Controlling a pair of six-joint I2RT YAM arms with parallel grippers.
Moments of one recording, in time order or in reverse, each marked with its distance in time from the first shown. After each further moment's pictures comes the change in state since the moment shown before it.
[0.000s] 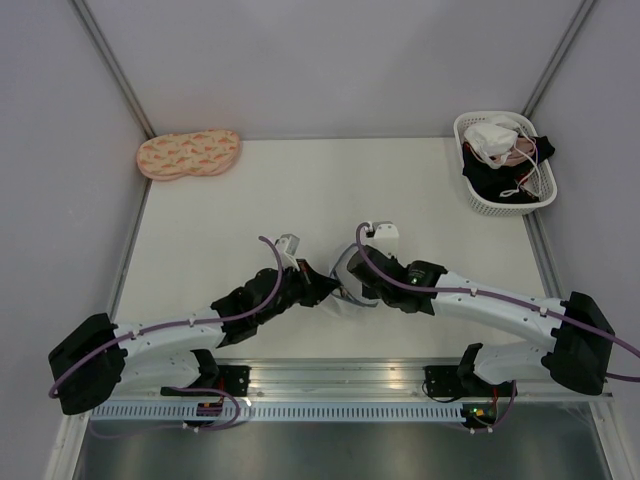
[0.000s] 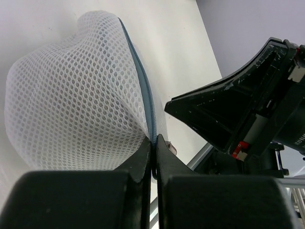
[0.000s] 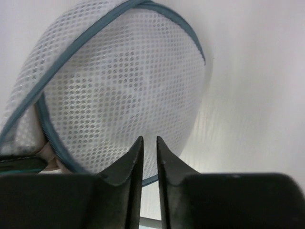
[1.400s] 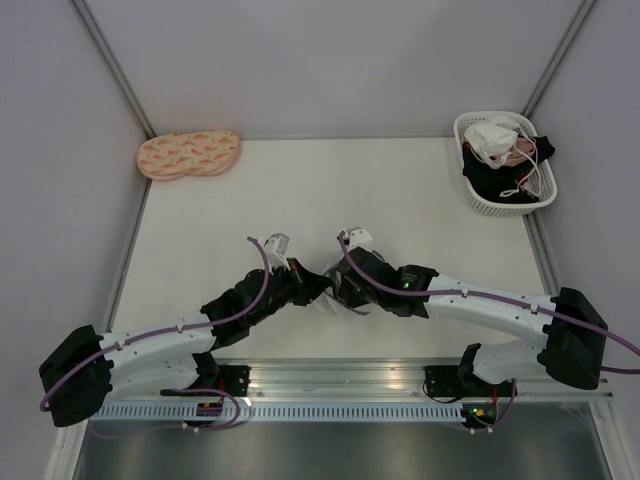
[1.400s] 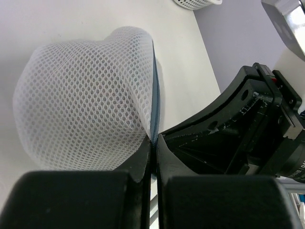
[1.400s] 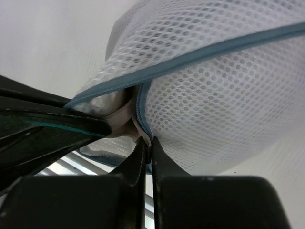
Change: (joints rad) left arm 0.026 -0.097 -0.024 -0.043 -0.001 -0.016; right arm 0.039 0.037 -0.002 0.163 -0.230 -0.128
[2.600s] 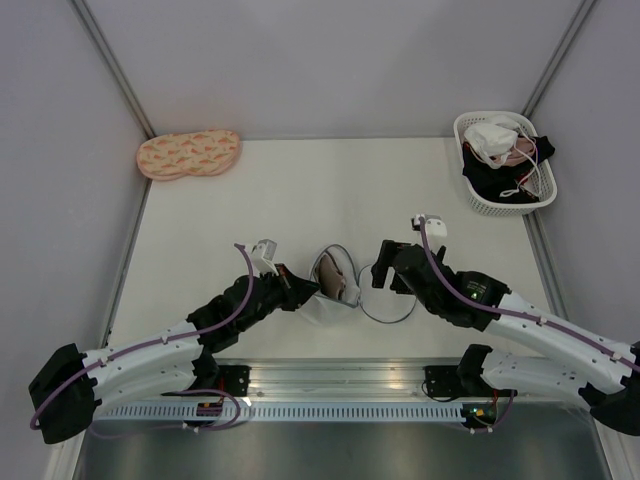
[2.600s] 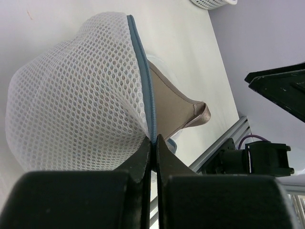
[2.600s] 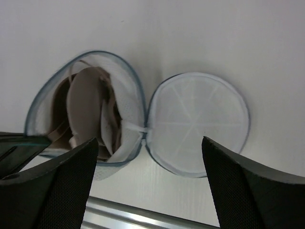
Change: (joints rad) left arm 0.030 -0.154 -0.065 -0.128 -0.011 0.000; right arm -0.088 -0.377 -0.039 -0.280 0.321 0.191
